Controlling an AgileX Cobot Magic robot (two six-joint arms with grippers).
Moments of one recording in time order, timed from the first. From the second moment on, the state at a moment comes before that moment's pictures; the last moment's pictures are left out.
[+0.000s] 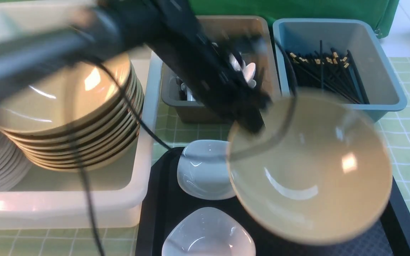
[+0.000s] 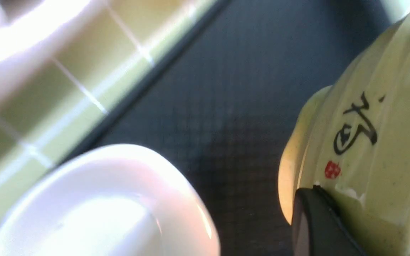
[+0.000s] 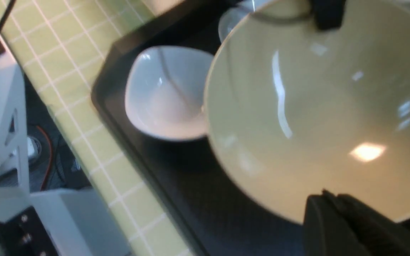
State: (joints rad) right arm 0.30 0.78 -1.06 0.40 1.10 -0.56; left arm -0.49 1.90 -1.69 -0.62 1.12 0.43
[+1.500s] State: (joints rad) right arm 0.30 0.92 -1.06 0.98 0.94 -1.07; left arm 0.37 1.48 -1.24 -0.45 1.02 0.01
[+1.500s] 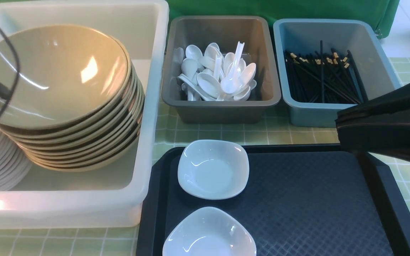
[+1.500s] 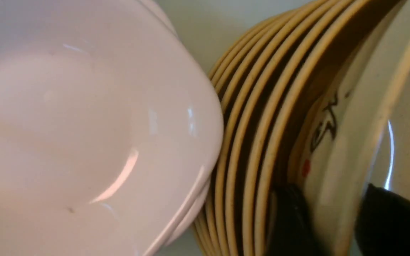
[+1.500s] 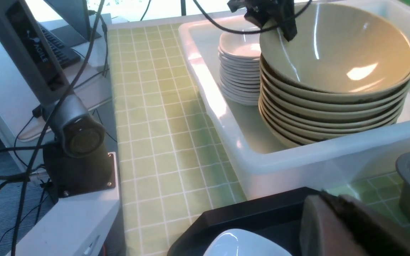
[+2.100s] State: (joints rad) right arm 0.30 0.92 -1.06 0.98 0.98 -1.08; left arm 0.26 1.36 -1.45 -0.04 1.20 -0.22
